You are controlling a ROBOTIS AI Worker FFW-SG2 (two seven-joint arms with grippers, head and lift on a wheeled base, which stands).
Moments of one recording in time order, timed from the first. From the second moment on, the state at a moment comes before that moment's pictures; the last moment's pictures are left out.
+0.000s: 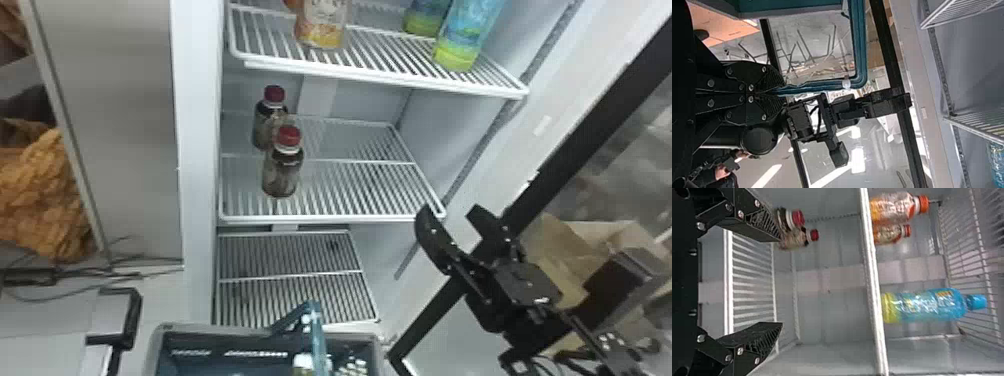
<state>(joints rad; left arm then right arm) 0.23 0.24 -0.14 -2.06 1.55 1.34 -0.21 0.72 0.00 -0.37 -2.55 -0.33 0.33 0.28</state>
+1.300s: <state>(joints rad) 0.24 0.24 -0.14 -2.06 1.55 1.35 -0.21 0.76 0.00 -0.31 -2.50 -0.34 0.16 0.18</state>
